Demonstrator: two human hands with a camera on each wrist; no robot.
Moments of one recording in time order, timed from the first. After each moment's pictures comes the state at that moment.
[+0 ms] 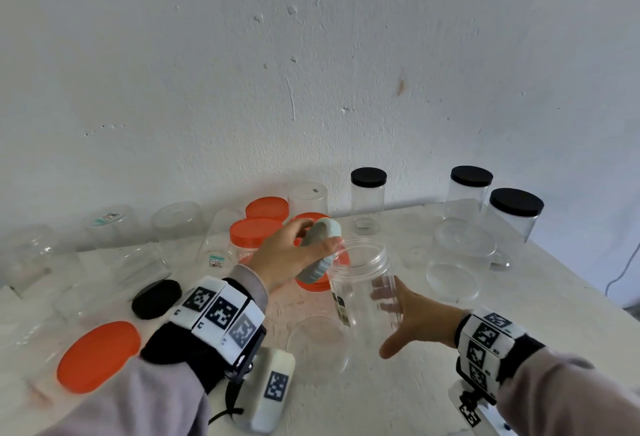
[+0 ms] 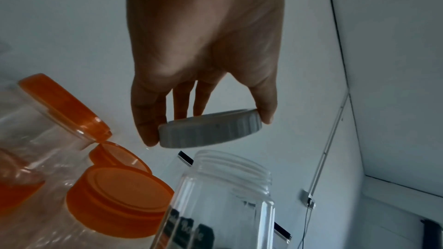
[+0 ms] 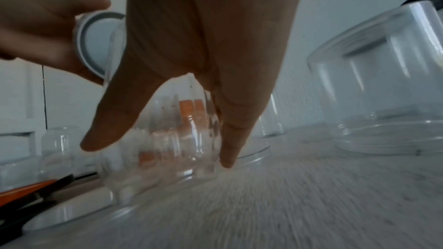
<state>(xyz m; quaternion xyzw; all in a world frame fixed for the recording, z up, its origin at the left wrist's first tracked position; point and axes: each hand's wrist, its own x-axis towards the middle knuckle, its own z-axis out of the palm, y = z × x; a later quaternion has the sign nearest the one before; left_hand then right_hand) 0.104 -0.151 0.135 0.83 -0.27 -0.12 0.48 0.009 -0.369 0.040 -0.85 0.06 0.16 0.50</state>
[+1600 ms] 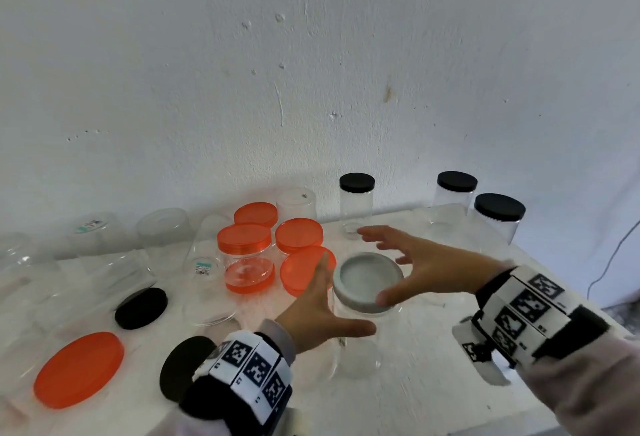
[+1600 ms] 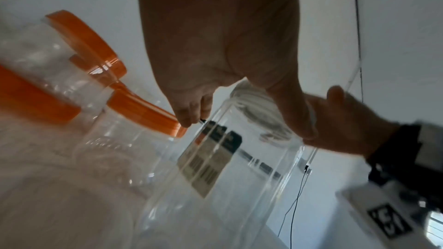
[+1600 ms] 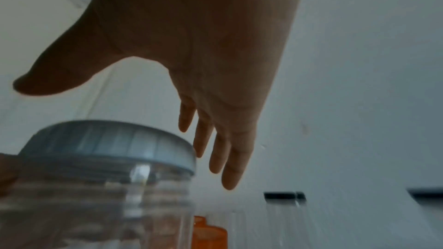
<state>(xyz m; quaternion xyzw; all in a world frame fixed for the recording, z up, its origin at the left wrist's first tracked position) 0.073 -0.181 0.071 0.78 -0.31 -0.25 0.48 -0.003 -0.376 0.150 -0.92 -0.04 0.08 0.38</state>
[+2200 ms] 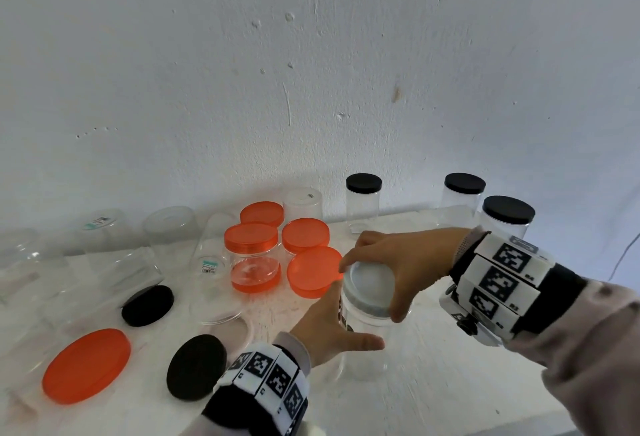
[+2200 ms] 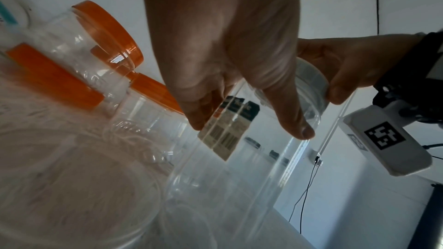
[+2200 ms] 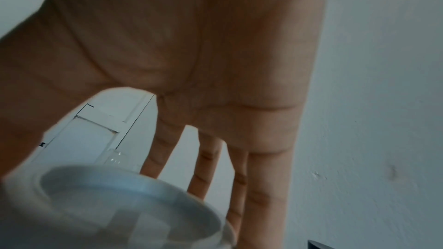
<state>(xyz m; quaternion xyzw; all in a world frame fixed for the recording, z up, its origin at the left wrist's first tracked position) 0.071 -0.183 0.047 0.77 -0.35 -0.22 0.49 0.024 -0.340 0.181 -0.97 -0.08 0.21 0.06</state>
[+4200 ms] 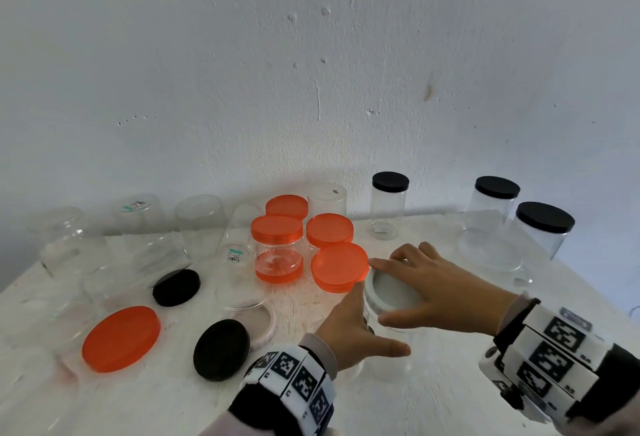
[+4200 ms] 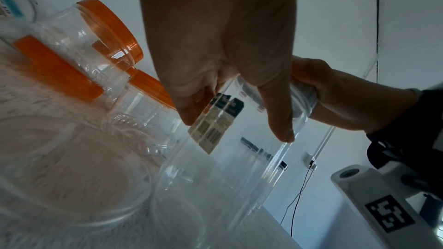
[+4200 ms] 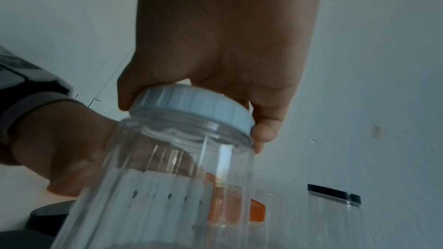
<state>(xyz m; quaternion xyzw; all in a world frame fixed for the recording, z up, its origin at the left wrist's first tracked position) 0.061 -0.179 0.039 0.74 -0.33 -0.21 0.55 0.003 -0.340 0.124 -0.99 -0.08 0.02 0.06</state>
